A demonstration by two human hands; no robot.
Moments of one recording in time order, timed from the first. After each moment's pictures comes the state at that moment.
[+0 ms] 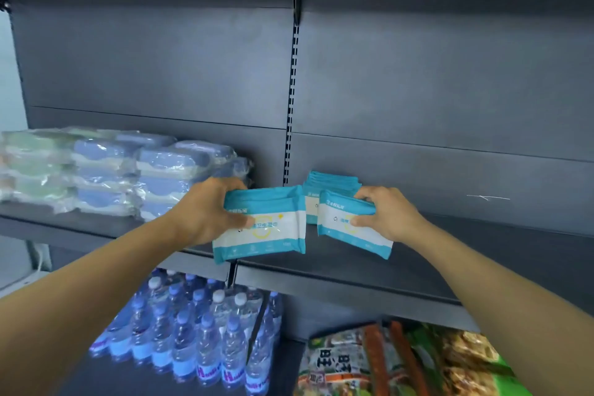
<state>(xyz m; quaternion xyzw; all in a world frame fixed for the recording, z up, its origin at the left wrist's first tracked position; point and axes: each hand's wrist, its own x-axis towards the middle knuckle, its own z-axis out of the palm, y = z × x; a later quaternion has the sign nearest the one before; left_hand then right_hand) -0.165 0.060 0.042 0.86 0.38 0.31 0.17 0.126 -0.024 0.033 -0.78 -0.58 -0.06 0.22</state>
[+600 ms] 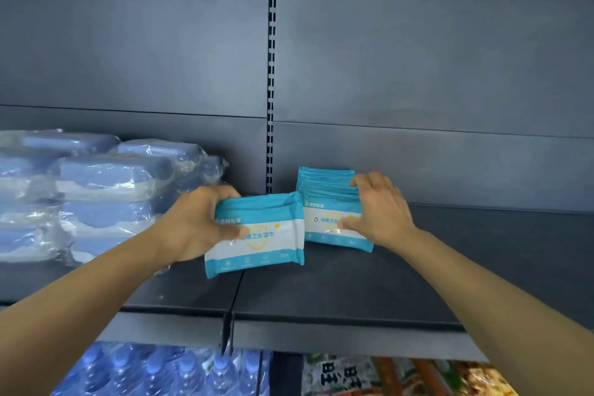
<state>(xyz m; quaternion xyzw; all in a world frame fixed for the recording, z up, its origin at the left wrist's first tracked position) -0.132 0.169 0.021 0.88 0.30 0.28 0.25 0.133 0.055 0.005 -0.83 -0.50 -0.21 0.15</state>
